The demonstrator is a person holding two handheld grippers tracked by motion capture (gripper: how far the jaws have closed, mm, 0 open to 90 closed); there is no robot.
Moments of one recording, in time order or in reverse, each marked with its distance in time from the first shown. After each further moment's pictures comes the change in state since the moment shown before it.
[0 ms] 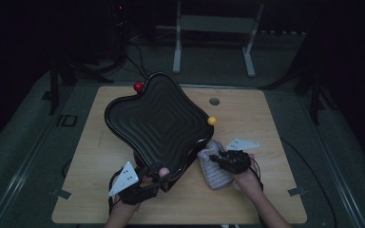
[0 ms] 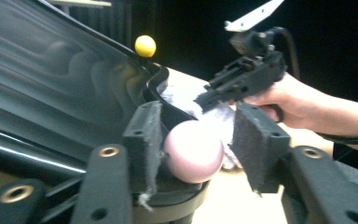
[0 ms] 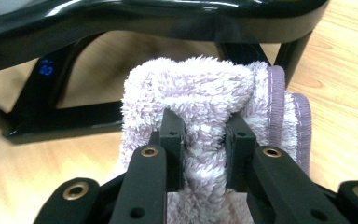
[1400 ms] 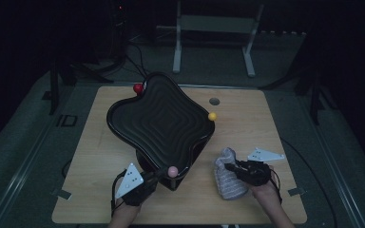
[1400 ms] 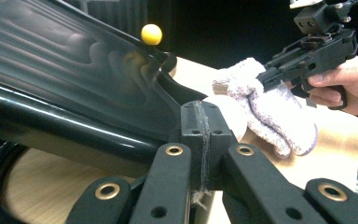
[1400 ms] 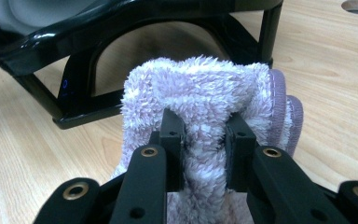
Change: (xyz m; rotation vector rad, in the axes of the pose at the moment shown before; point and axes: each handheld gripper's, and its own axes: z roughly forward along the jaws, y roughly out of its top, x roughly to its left) left arm -0.008 -0.003 0.010 0.048 0.066 0.036; right arm -0.001 -0.026 -0.056 -0.048 -0.002 0.069
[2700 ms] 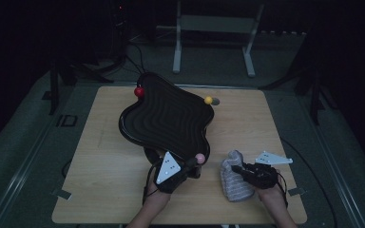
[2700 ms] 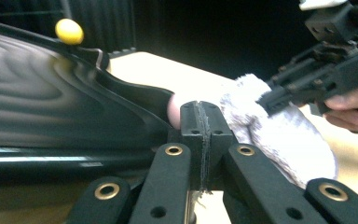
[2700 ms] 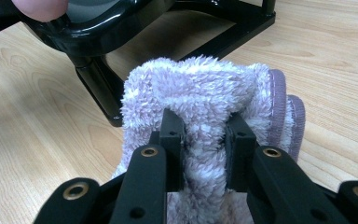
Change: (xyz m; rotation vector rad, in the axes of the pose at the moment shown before) left arm -0.028 0.022 0.080 0.034 -0.007 0.044; right arm -0.012 -0.015 -0.012 -0.006 -0.027 0.037
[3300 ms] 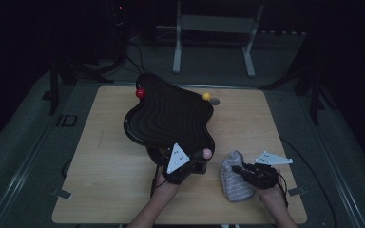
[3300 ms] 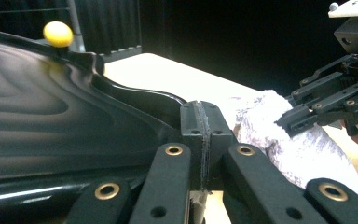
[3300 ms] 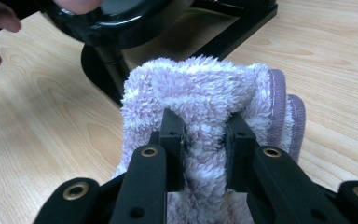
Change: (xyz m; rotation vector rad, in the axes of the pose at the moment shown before) left arm 0.002 0.013 0.032 0.018 0.013 -0.006; right arm 0.000 -0.001 0.000 0.003 0.000 0.001
